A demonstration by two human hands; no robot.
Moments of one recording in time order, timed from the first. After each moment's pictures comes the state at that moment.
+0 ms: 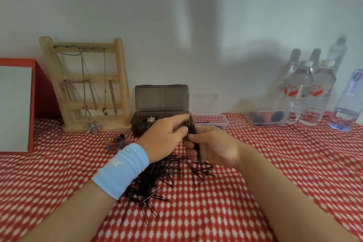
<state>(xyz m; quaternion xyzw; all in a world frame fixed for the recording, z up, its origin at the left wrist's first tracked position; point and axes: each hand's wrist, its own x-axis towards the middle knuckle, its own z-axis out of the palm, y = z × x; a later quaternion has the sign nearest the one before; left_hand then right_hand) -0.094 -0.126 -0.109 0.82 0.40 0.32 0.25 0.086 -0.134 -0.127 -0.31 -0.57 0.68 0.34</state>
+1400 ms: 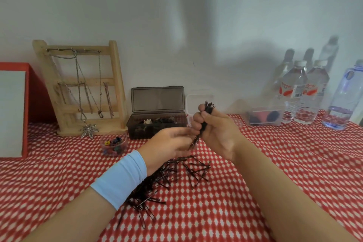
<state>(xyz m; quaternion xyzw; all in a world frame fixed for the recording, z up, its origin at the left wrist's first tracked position) -0.074 -0.132 -0.120 0.61 0.39 0.35 0.59 0.096 -0.121 -0.118 -0.21 -0.43 0.67 0.57</state>
